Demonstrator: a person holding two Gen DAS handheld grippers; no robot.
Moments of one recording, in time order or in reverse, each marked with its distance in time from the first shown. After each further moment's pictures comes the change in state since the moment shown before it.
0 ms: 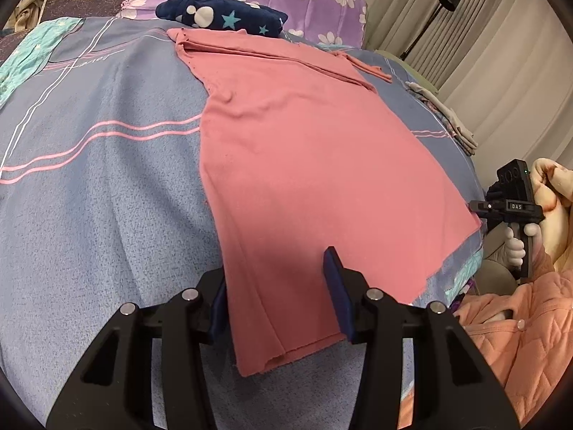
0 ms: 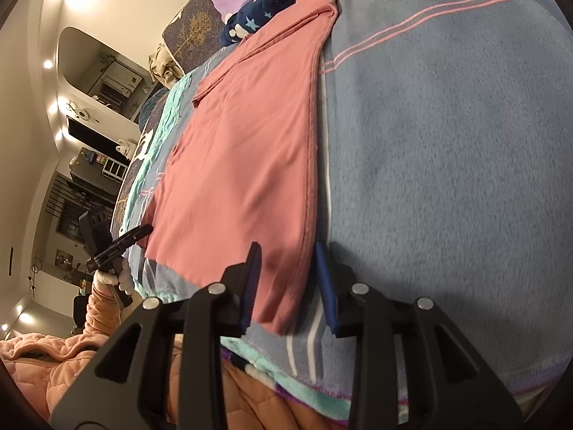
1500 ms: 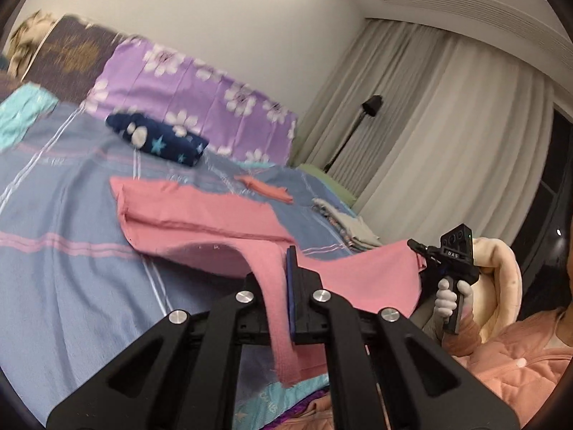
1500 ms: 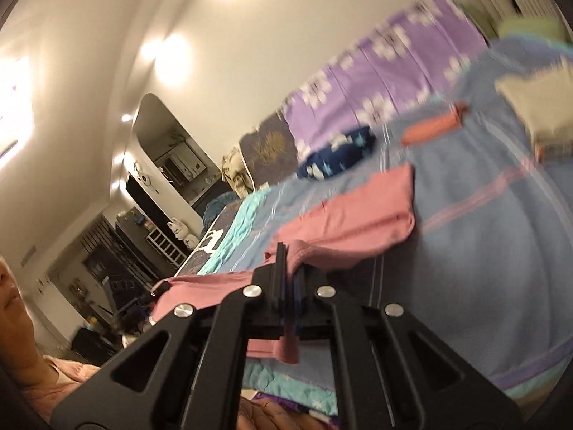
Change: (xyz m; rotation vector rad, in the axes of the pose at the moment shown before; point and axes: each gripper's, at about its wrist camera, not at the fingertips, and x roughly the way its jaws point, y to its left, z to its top) left arm -0.113 -0.117 0.008 -0.037 -0.477 -0.248; right arm -0.174 0.045 0.001 -0.137 -0.496 0.207
